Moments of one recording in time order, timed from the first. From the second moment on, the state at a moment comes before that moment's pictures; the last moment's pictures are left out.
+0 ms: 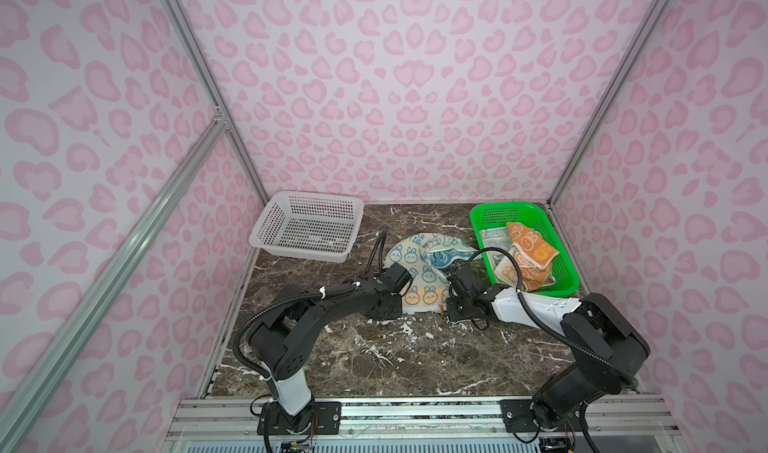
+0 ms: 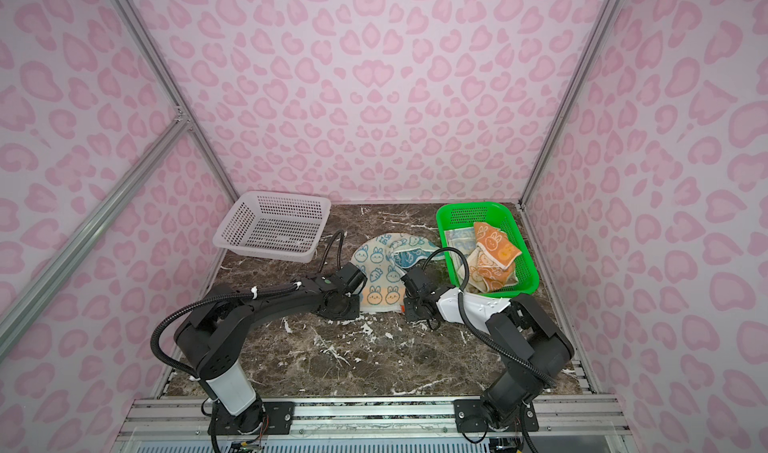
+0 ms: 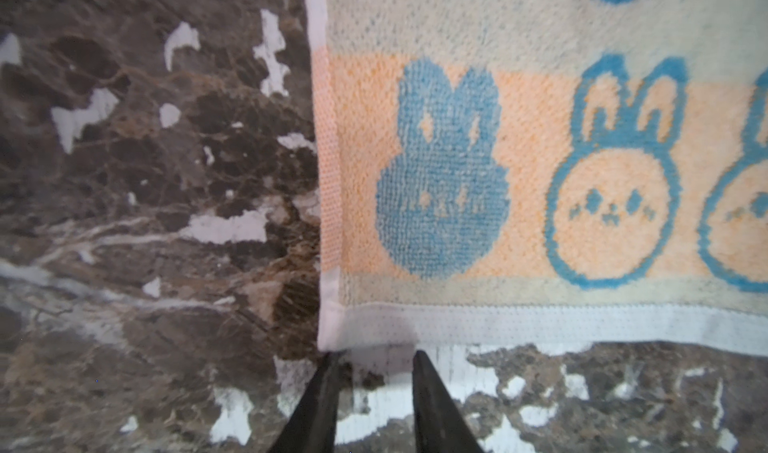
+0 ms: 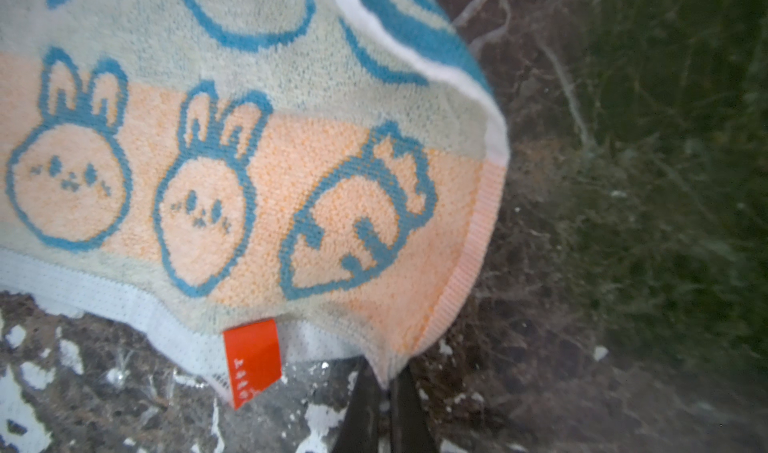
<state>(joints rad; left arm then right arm) -0.73 1.76 1.03 -0.60 -0.11 -0.72 0.63 1.60 0.79 -0.35 0.10 0.45</state>
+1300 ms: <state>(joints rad) -0.71 1.82 1.10 -0.60 -0.16 -0.75 0.63 1.59 0.79 -0.38 0.08 0.43</state>
